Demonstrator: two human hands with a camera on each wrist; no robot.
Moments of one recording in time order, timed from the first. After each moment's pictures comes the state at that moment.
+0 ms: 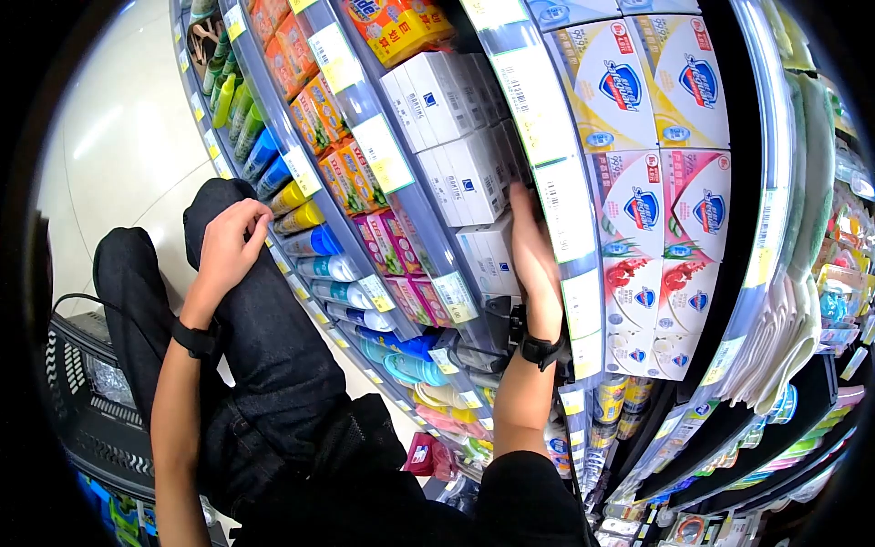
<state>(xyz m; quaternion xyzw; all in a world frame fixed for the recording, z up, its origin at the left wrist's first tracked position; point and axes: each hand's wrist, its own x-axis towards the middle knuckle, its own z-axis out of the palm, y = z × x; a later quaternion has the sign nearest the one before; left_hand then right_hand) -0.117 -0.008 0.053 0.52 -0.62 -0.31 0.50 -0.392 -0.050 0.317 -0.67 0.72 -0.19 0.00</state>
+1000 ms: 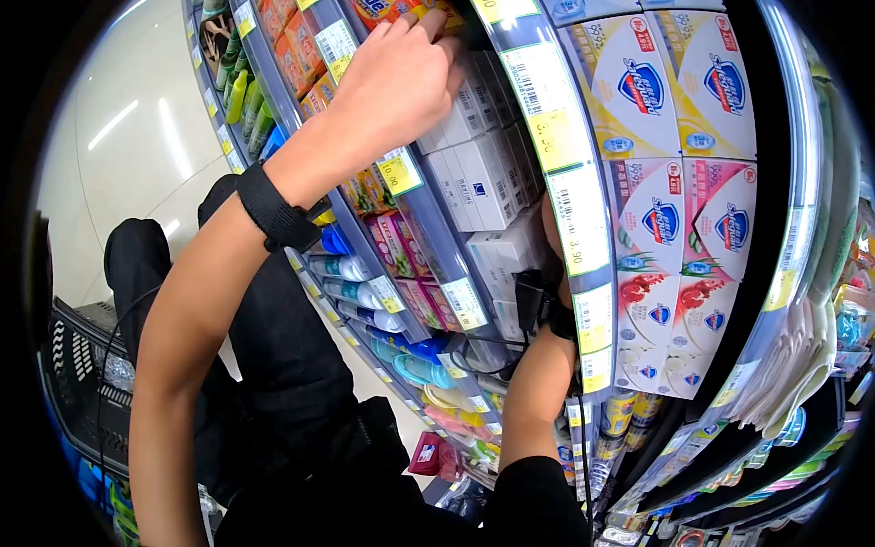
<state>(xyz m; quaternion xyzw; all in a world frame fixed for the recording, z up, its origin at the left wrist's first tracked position) -0.204 -0.155 0.229 0.53 -0.67 0.02 0.52 -0.464 -0.110 0.328 -0.73 0.67 -0.13 -0.07</state>
